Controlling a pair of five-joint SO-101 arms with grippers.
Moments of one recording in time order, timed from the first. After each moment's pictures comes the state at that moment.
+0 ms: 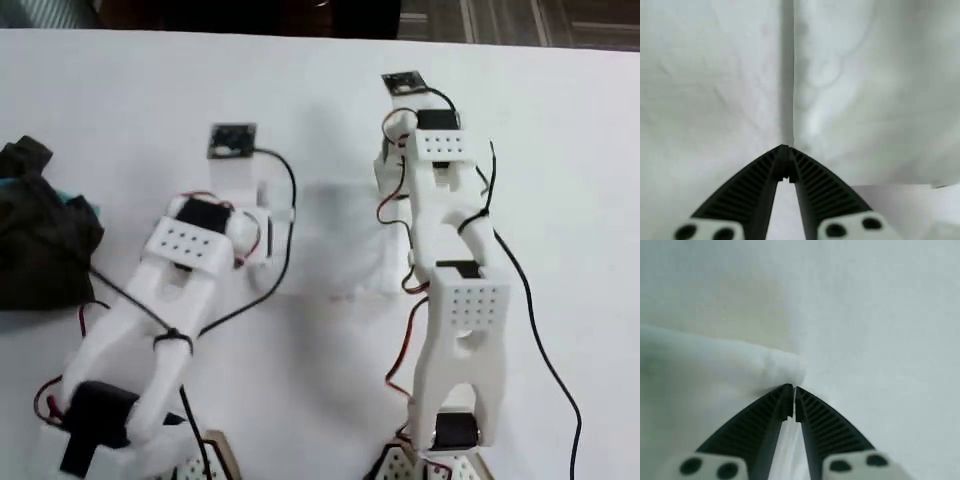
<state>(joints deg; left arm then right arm) 9.8 -12.0 35.2 58.5 15.3 -4.7 45.5 -36.6 80.4 10.7</state>
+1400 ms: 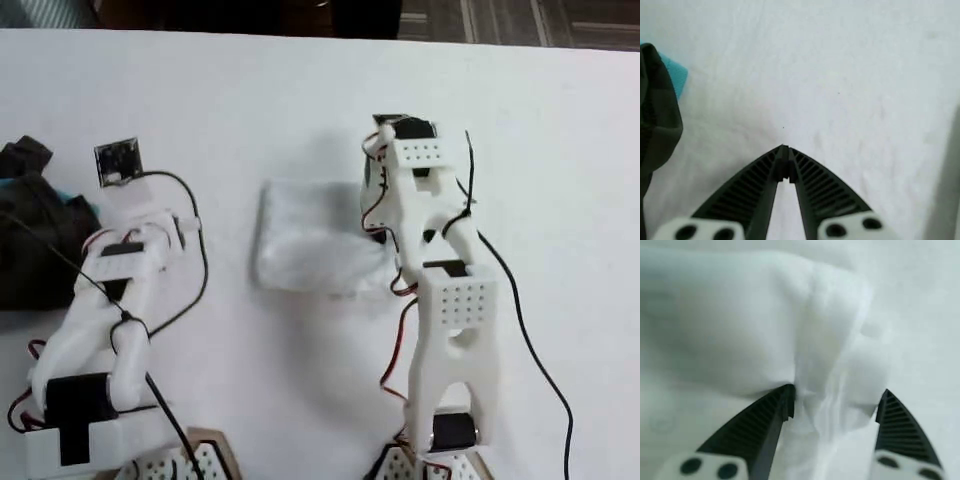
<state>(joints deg) -15.8 -10.4 53.6 18.9 10.1 -9.3 47.9 -32.4 92.6 0.7</state>
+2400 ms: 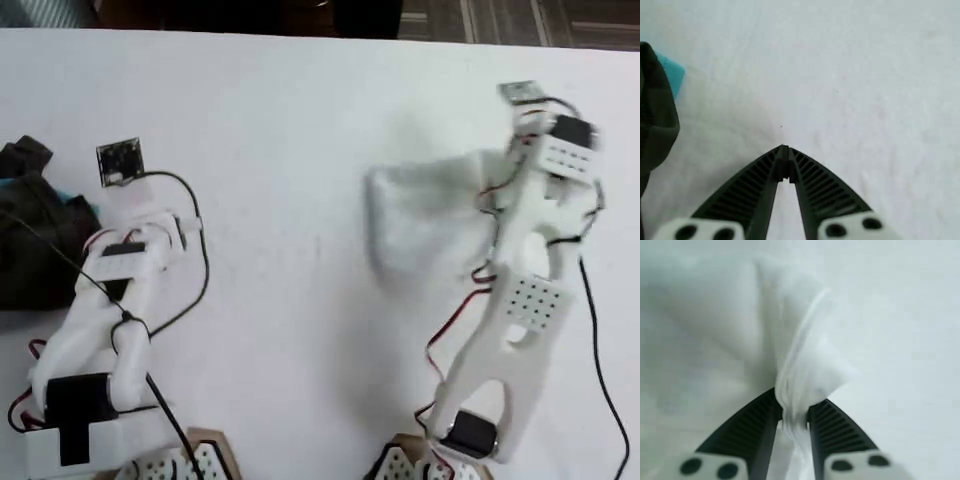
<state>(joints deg) -15.6 -10.2 53.6 18.9 10.1 19.3 54.9 -61.5 93.4 34.0</state>
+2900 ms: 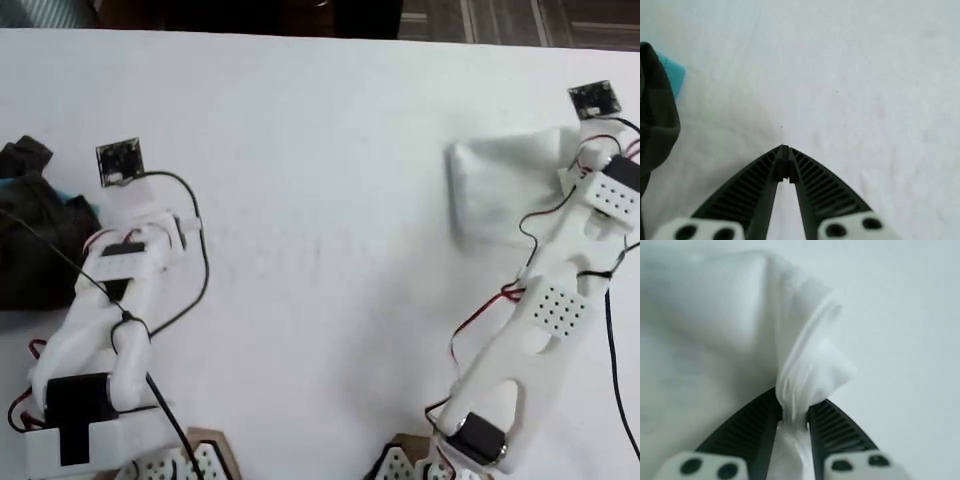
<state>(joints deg) -15.6 -10.2 53.6 18.9 10.1 30.3 70.8 -78.4 69.6 43.4</state>
